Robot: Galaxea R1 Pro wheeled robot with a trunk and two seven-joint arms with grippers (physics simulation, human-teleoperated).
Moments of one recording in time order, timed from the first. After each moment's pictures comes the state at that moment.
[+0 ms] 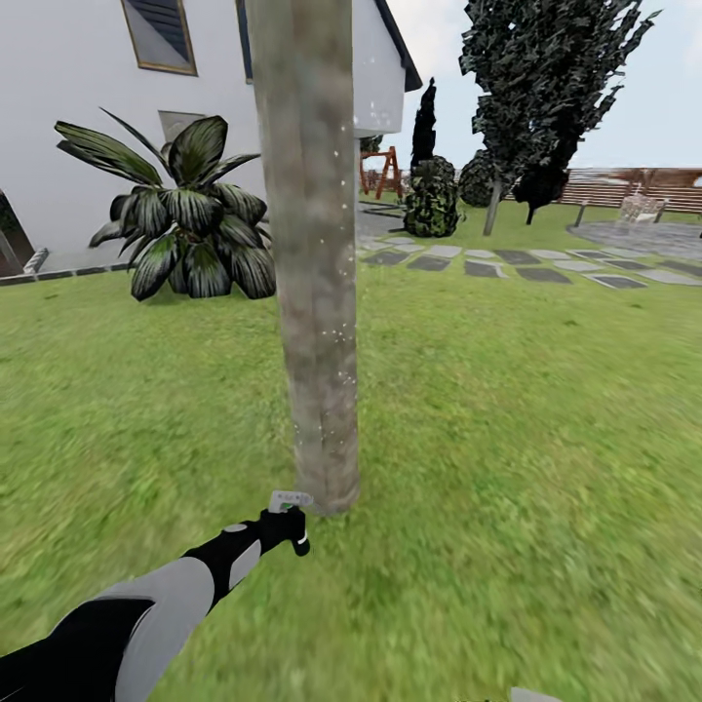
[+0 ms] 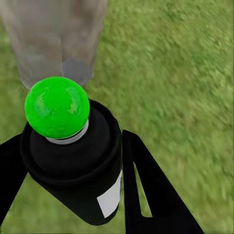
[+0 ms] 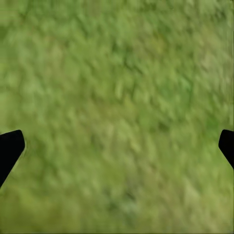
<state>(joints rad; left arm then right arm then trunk) -0.90 -0.08 0.02 -0.03 -0.01 -0.07 -0.27 -0.43 0.01 -0.08 0.05 -0.01 -0.40 -0.30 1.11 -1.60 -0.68</state>
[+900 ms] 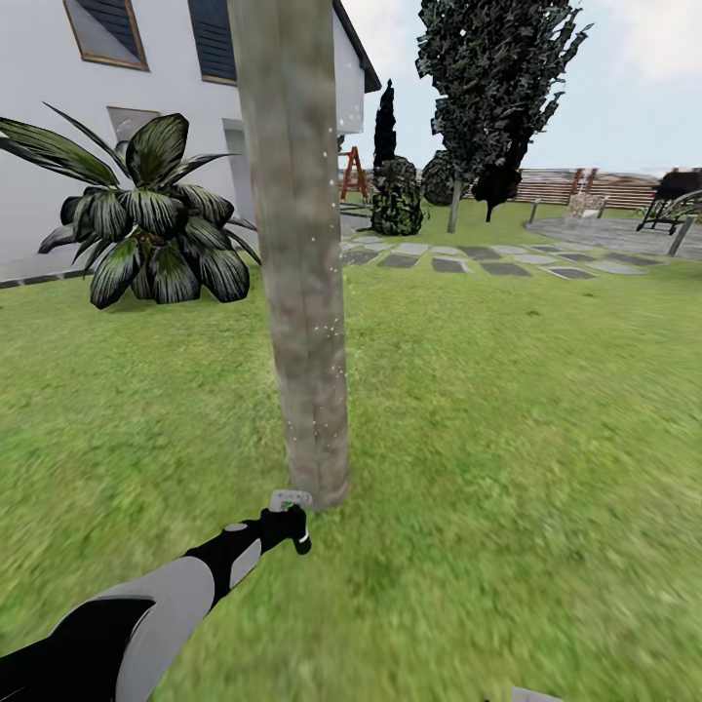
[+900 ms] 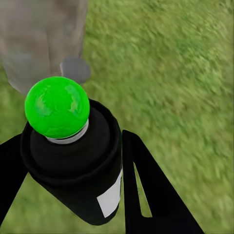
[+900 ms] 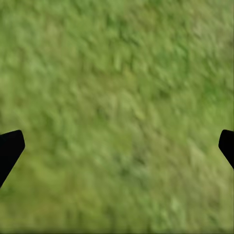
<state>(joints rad) -0.90 -0.08 0.02 -0.04 -0.01 -0.07 -0.28 -0.43 0.01 -0.09 0.05 -0.01 -0.40 -0.30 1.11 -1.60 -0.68</state>
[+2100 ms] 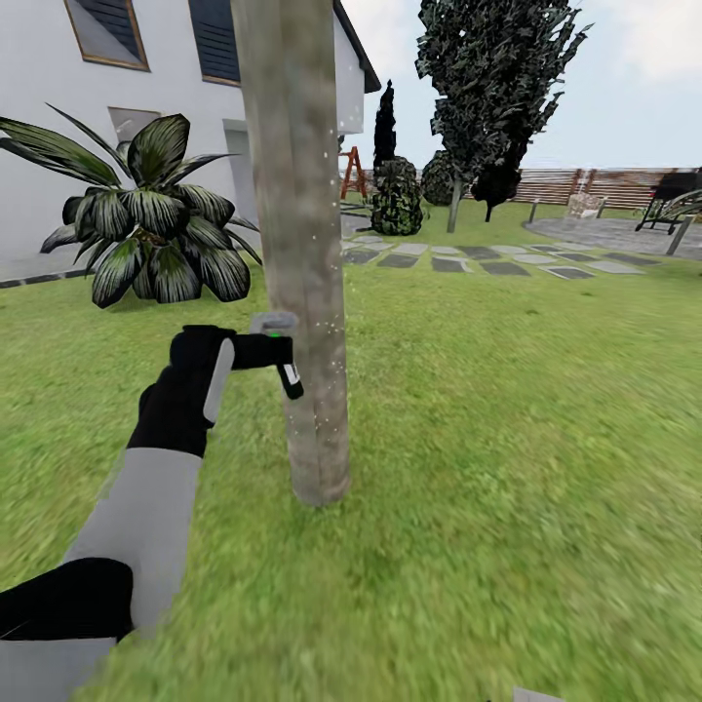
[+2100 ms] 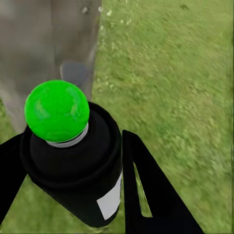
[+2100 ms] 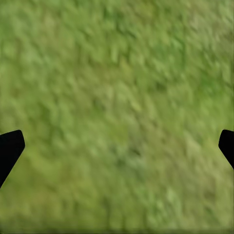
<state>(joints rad) -1.10 -0.09 0.01 -1.13 -0.01 1.00 -0.28 -0.43 0.00 -0.08 0.05 -0.01 -0.40 -0.30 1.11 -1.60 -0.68</state>
